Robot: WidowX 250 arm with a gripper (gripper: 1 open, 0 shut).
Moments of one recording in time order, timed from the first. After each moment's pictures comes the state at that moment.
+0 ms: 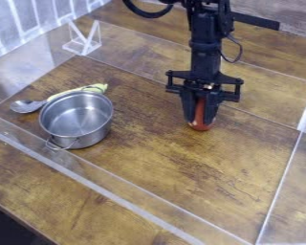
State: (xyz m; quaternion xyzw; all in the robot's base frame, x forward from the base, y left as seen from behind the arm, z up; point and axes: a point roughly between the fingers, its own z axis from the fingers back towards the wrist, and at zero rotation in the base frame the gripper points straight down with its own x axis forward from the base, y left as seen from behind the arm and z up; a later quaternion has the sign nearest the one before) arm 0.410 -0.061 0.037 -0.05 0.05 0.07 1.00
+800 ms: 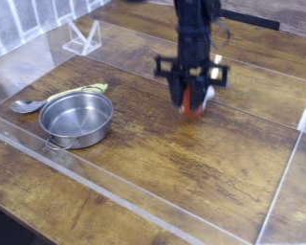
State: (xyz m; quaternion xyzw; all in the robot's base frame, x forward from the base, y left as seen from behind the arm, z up) arm 0.403 -0.035 0.096 -0.05 0.00 0.05 1.00
